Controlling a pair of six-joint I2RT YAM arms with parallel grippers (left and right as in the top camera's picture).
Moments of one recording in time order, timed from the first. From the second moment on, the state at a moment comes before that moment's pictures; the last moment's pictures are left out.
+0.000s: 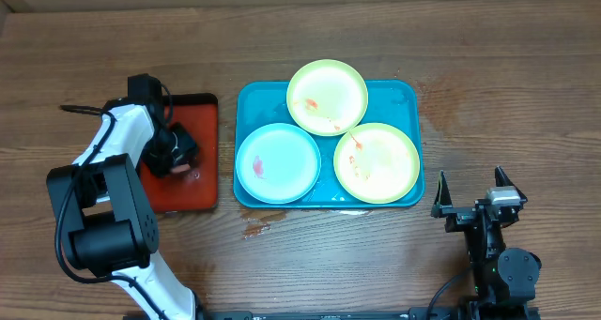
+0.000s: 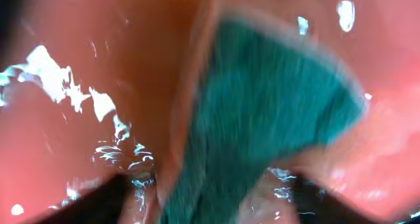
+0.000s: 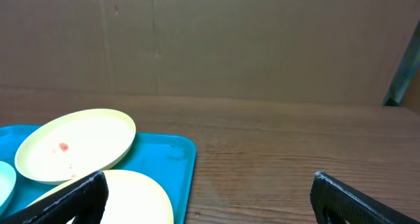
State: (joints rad) left arm 0.19 1.96 1.28 -0.81 -0.02 -0.50; right arm 0.01 0.01 0.02 -0.03 -0.04 -0.03
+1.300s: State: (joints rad) left arm 0.18 1.97 1.57 -1.06 -0.07 -0.50; right arm 0.01 0.01 0.02 -0.04 -0.04 -0.03
